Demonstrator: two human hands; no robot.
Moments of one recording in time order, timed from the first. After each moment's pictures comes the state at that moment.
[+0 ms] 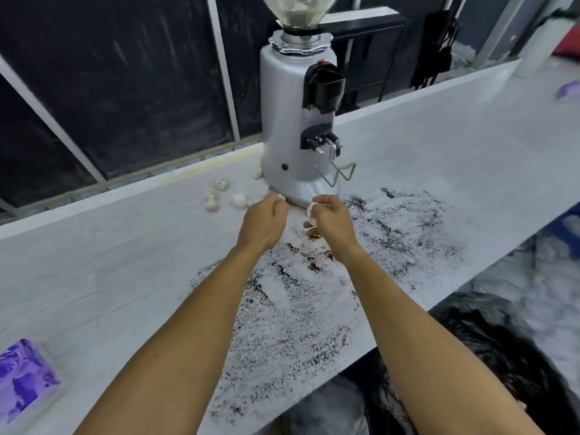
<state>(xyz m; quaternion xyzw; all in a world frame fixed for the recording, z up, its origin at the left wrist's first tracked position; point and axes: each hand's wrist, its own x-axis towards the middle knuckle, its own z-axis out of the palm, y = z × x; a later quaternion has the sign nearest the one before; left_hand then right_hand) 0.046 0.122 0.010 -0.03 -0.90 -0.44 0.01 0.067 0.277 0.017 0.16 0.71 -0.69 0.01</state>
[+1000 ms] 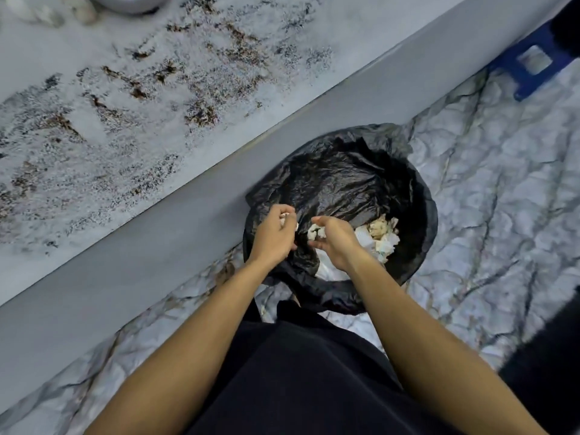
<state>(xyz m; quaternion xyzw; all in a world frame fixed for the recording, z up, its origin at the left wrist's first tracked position) 0.379 0.399 -0.145 0.07 -0.84 -0.46 -0.30 0.399 0.540 -0.153 0.47 0.52 -0.68 0.22</state>
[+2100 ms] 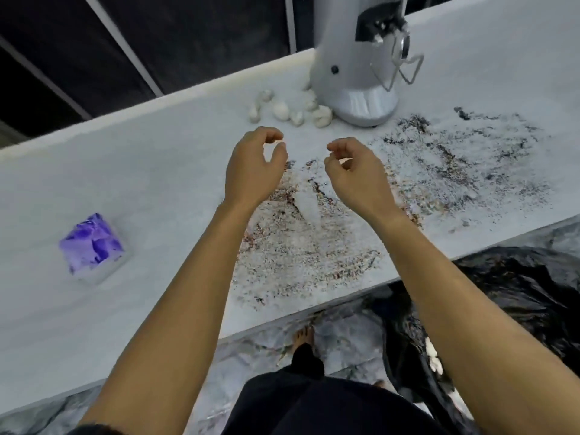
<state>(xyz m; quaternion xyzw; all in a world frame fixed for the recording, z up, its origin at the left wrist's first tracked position) 0.143 0.073 0.015 0.05 -0.92 -0.38 0.12 0.152 0.266 0.016 -0.02 0.85 -0.53 0.02</state>
